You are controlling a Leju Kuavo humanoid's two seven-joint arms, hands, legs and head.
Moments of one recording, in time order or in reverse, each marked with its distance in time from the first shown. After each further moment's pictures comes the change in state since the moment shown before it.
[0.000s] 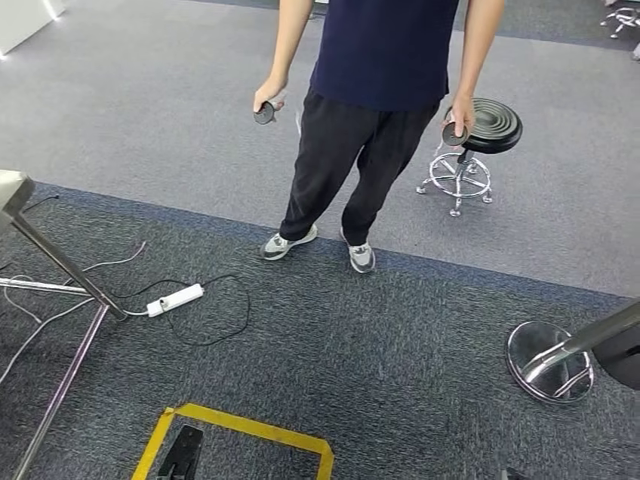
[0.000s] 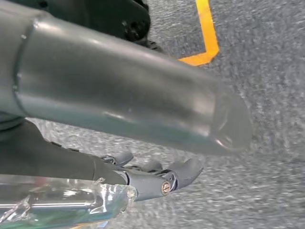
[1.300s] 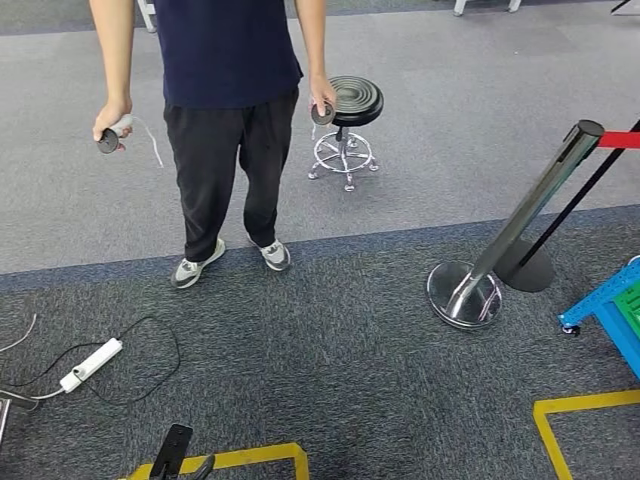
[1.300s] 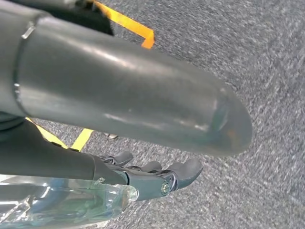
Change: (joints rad) left arm 0.004 0.001 0.086 0.000 0.011 0.076 -0.033; right arm -0.021 0.033 -0.236 0.005 -0.160 -0.069 -0.064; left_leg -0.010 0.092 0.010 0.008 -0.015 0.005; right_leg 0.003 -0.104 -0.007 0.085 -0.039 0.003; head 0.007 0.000
